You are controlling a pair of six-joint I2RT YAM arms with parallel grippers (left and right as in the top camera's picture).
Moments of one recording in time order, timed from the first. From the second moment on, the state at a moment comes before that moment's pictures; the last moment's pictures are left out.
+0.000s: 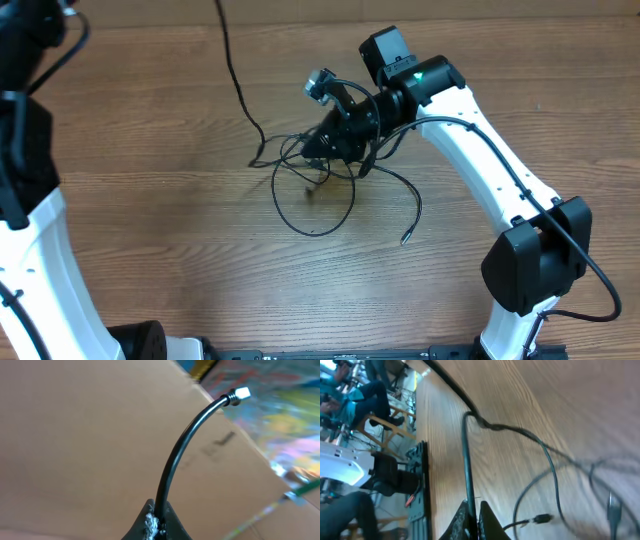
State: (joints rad) left arm 0.12 1.59 2.40 -0.73 0.39 -0.75; right arm 0.43 1.95 1.81 -1.11 -0.95 -0.44
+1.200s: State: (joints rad) left arm 0.32 1.59 2.40 -1.05 -0.36 -0.46; right arm -0.26 1.33 2.01 -0.83 -0.24 0.22
